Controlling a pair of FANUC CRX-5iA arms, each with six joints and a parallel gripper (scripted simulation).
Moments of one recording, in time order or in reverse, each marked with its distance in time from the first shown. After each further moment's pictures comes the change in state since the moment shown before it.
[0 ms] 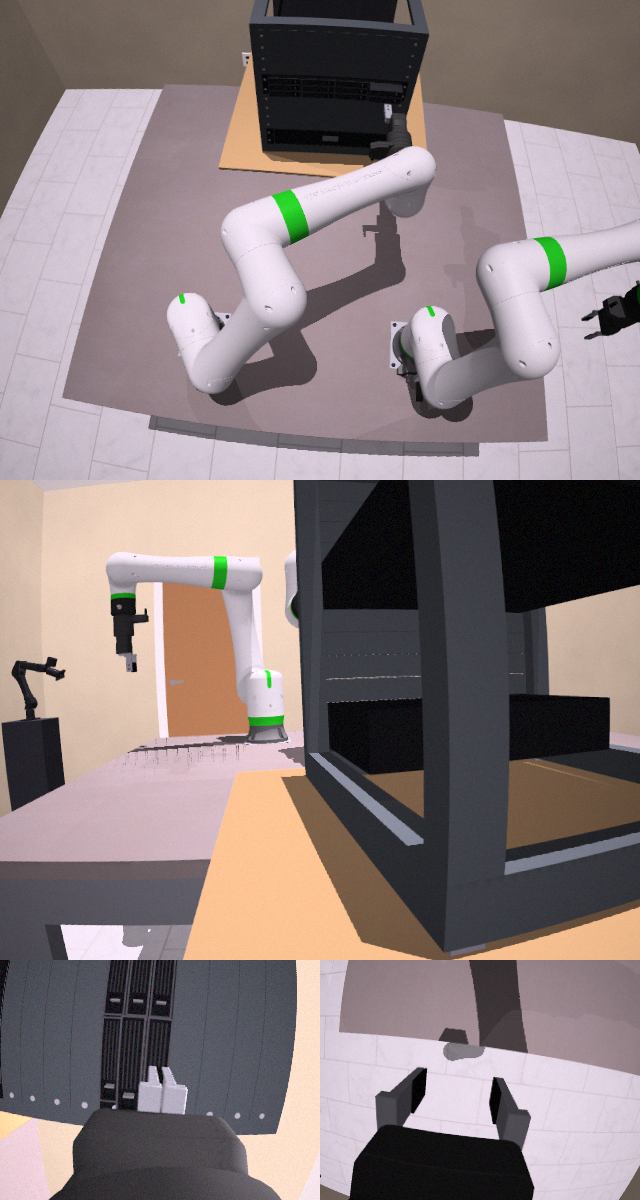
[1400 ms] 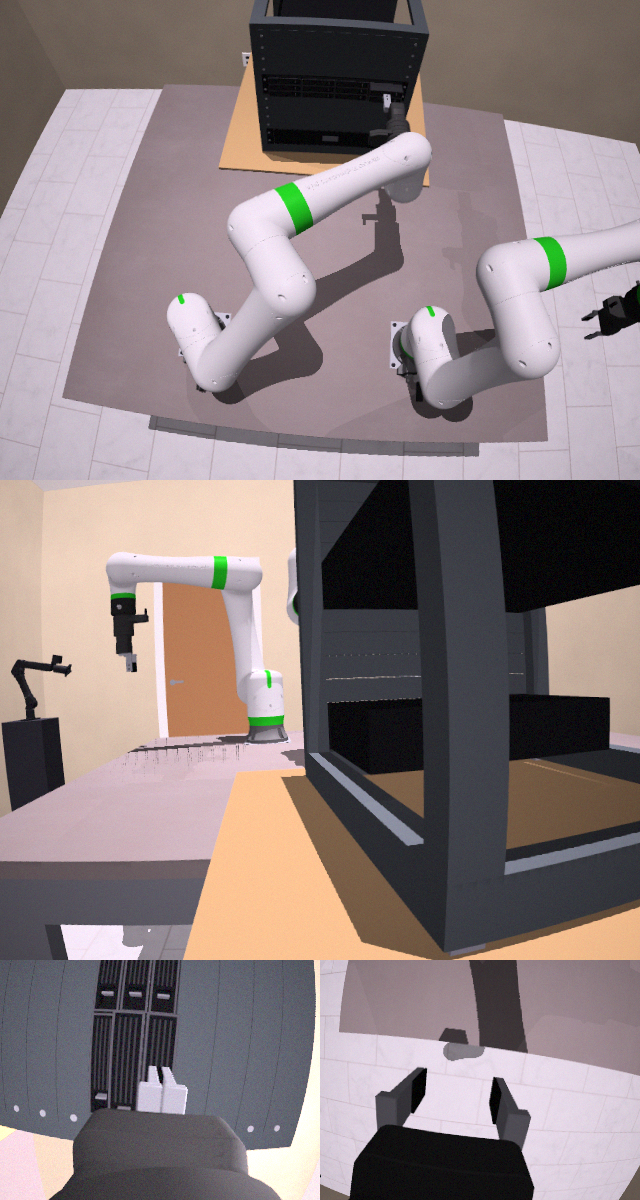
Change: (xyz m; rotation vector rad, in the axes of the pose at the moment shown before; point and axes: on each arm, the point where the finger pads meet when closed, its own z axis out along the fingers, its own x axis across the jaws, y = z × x) left arm 0.000 0.000 0.047 0.000 0.000 0.000; right arm 0.000 0.000 0.000 0.000 0.000 0.000
